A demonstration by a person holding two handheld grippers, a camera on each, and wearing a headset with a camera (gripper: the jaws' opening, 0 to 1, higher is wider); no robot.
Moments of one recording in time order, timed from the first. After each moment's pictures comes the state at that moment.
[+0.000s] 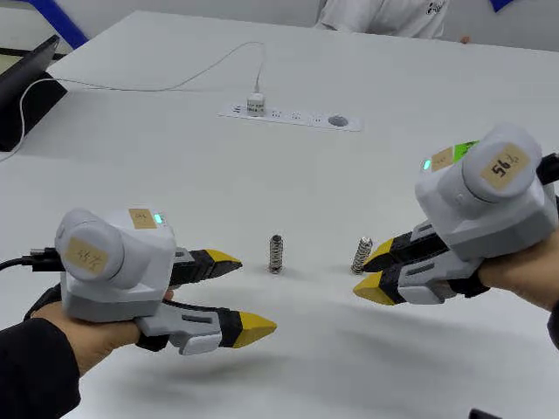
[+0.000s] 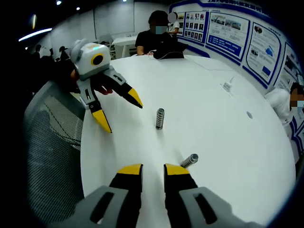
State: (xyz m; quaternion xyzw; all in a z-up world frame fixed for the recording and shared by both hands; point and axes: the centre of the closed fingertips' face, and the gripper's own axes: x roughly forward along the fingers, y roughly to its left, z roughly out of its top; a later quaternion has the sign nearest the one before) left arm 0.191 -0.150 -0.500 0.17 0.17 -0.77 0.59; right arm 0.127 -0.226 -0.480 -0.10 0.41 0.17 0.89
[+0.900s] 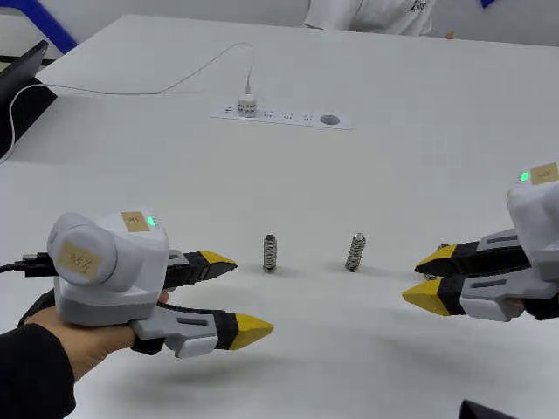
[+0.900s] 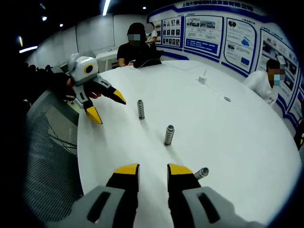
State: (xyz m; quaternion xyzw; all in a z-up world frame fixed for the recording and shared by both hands) left arm 0.189 -0.150 -0.501 0.17 0.18 -0.77 0.58; right arm 0.078 -0.265 -0.474 -0.04 0.37 0.09 0.92
